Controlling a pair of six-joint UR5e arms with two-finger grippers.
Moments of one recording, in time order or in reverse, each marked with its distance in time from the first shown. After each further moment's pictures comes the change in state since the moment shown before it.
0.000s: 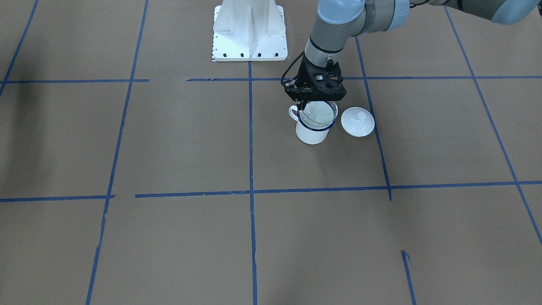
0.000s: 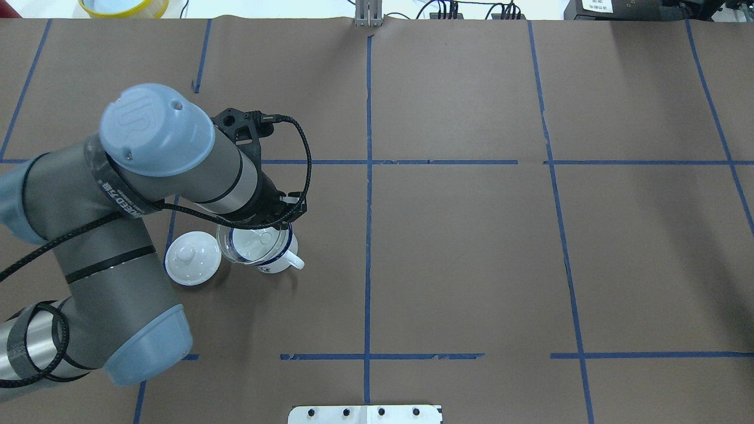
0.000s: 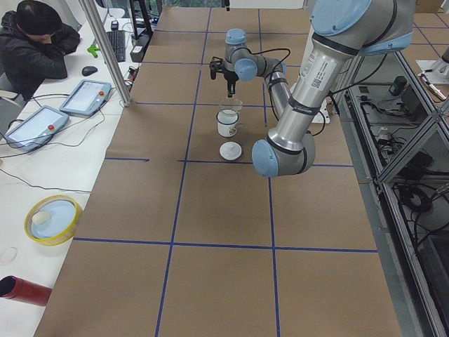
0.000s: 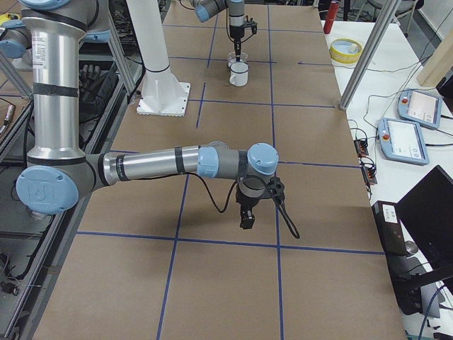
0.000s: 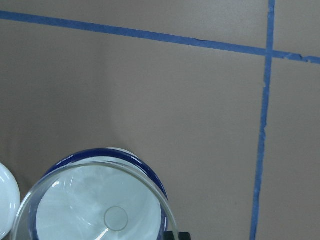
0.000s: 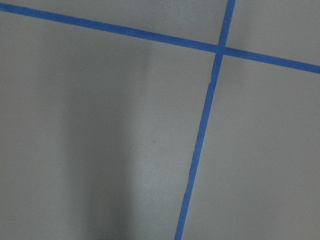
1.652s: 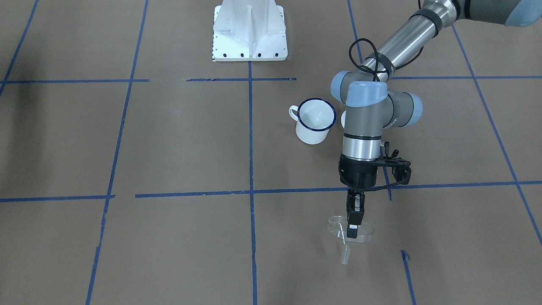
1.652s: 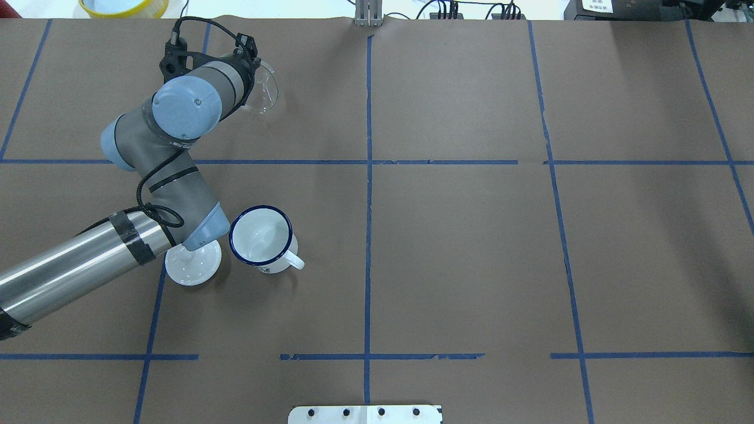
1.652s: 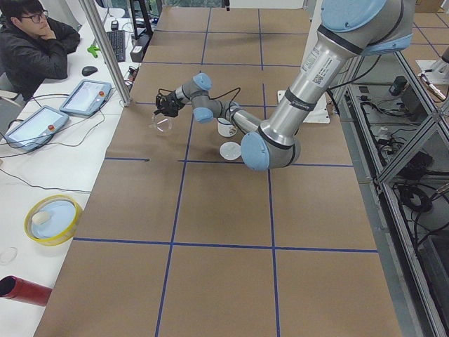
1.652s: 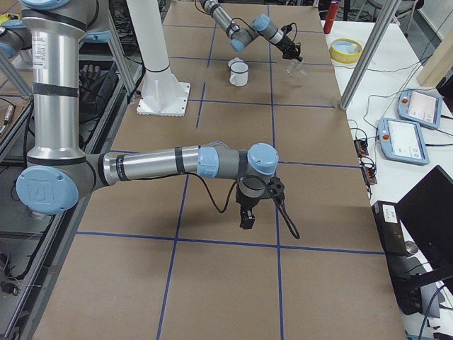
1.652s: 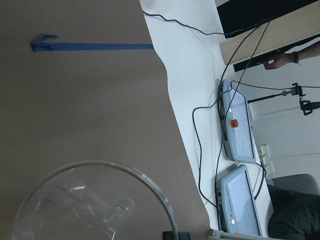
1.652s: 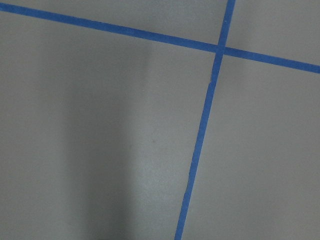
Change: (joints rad) left arm -0.145 -0.066 0.790 -0.992 0.658 -1.024; right arm 0.000 0.000 0.000 0.000 0.000 0.000
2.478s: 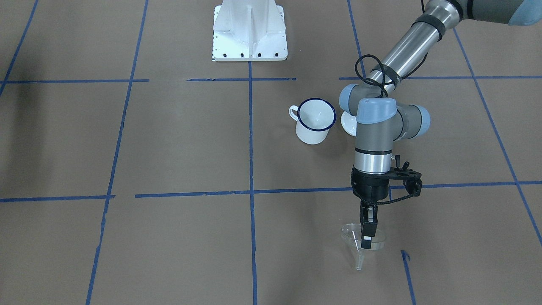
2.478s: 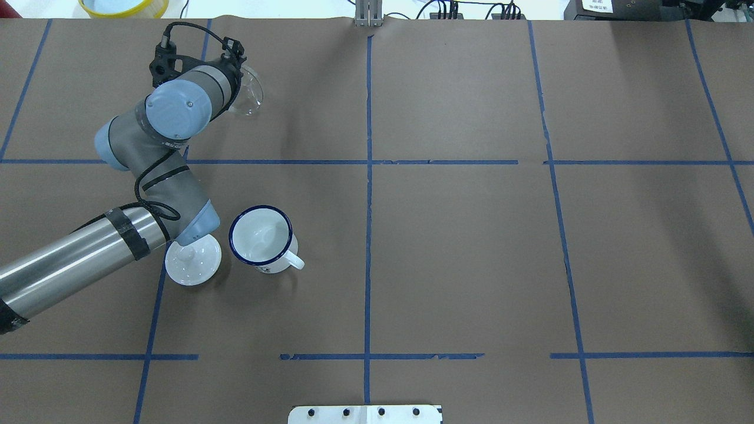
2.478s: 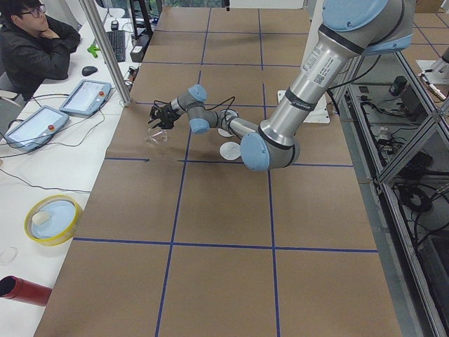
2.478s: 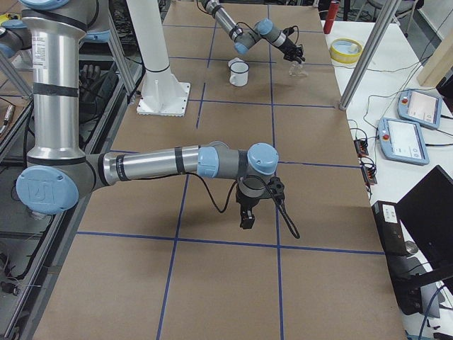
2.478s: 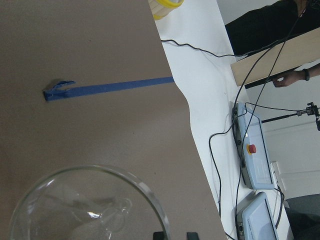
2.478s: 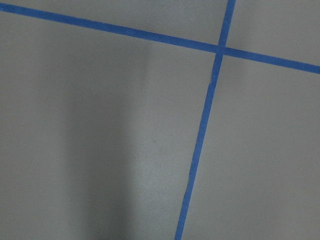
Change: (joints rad) left arm -0.015 0.004 0.072 -0.039 0.002 0.069; right arm 0.000 0.000 0.001 0.000 0.000 0.000
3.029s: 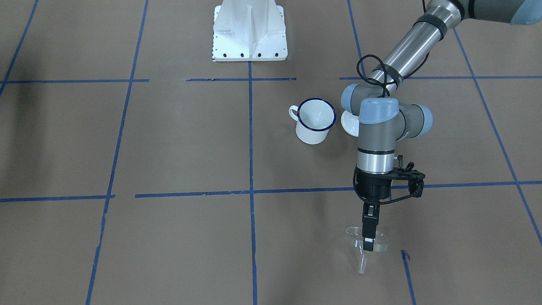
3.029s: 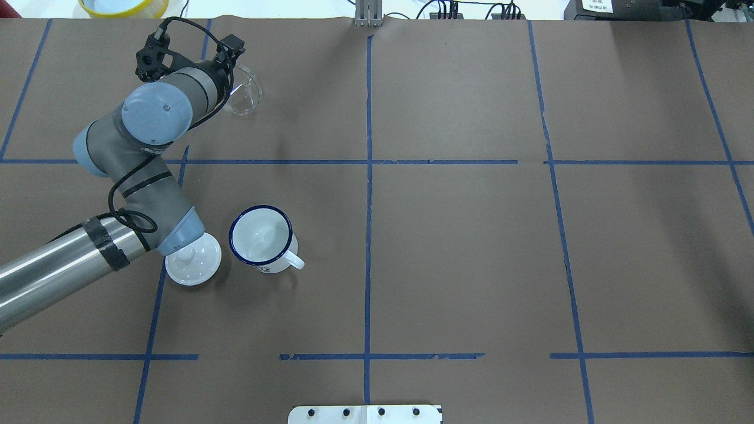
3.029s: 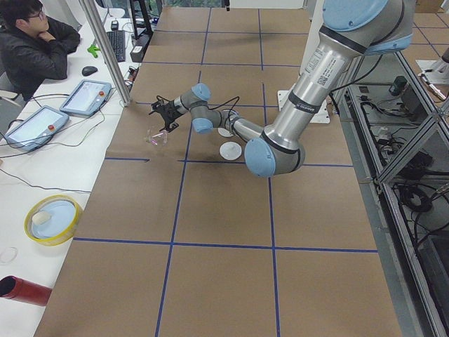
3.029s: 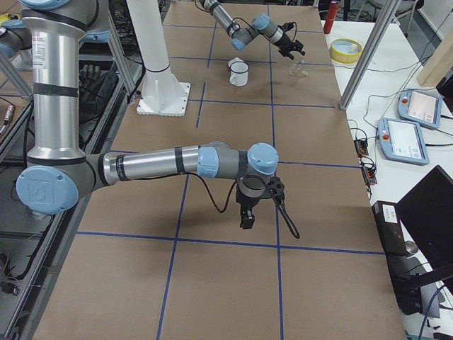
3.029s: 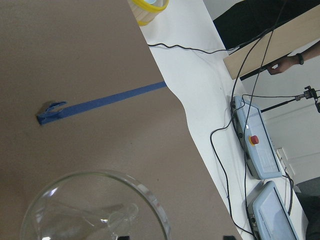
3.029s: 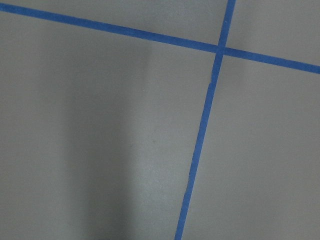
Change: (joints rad) left arm -0.002 0.092 -0.168 0.046 -0.051 0.284; right arm 0.000 0.000 0.000 0.000 0.000 0.000
